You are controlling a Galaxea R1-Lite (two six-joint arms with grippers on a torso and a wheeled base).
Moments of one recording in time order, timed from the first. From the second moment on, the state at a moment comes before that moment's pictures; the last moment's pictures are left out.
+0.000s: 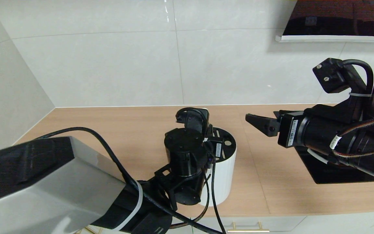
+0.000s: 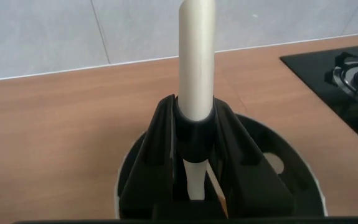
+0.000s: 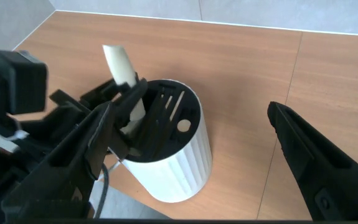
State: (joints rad) left arm -0.86 2.11 -0.94 -1.22 0.64 0.01; right arm 0.74 1.46 -0.86 -0.48 -0.26 0.18
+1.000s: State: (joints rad) left arm -0.86 2.08 -0.94 -1.34 0.64 0.01; right arm 0.74 1.45 -0.86 -0.48 -0.26 0.18
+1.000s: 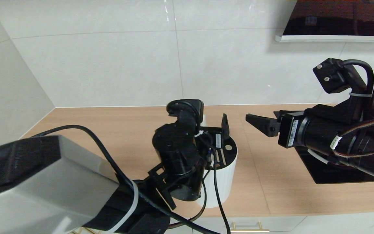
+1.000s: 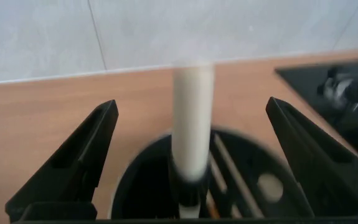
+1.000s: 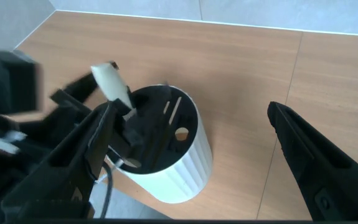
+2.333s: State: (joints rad) left arm -0.47 0.73 -0.51 -0.53 0.26 -0.15; right arm 0.40 0.54 -0.41 -0.16 -0.22 0.14
